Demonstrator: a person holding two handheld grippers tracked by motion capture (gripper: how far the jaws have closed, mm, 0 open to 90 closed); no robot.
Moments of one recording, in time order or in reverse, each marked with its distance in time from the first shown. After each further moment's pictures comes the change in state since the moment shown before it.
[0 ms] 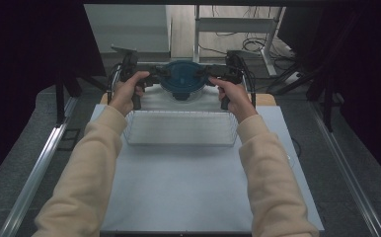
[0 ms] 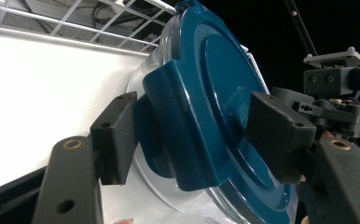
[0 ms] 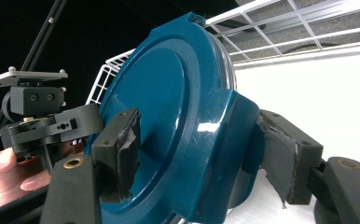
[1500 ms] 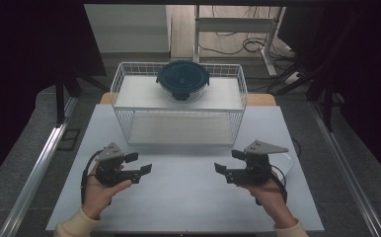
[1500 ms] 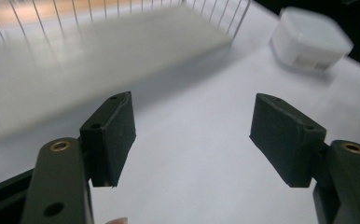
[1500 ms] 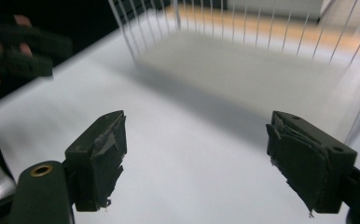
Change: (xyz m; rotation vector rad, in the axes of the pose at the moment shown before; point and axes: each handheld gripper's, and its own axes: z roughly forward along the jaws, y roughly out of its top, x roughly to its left) left arm 0.012 -0.265 -0.070 0.033 0.313 0.587; right arm -0.027 -0.244 -0.106 -0.033 -0.180 -0.637
